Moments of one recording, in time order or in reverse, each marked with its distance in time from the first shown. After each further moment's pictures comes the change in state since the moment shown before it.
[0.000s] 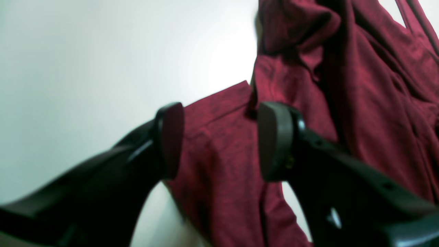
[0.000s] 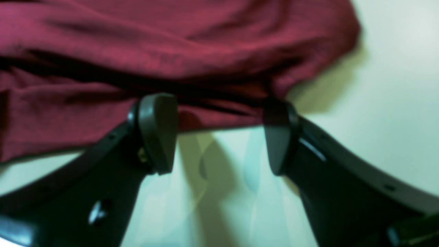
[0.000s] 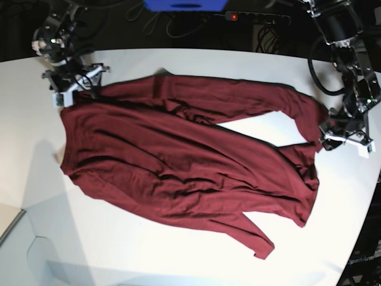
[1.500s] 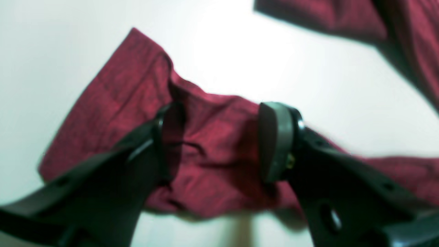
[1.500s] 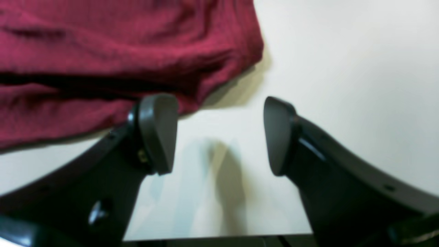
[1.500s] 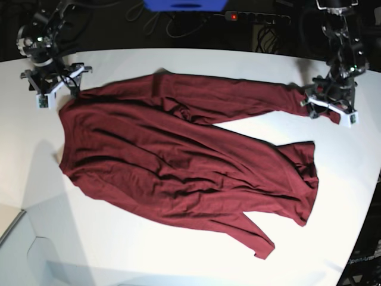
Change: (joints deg) left arm 16.7 -2.1 7.5 4.8 -0.6 -0.5 -8.6; right arm 0.3 0.9 2.6 8.8 -2.1 -0.2 -5.0
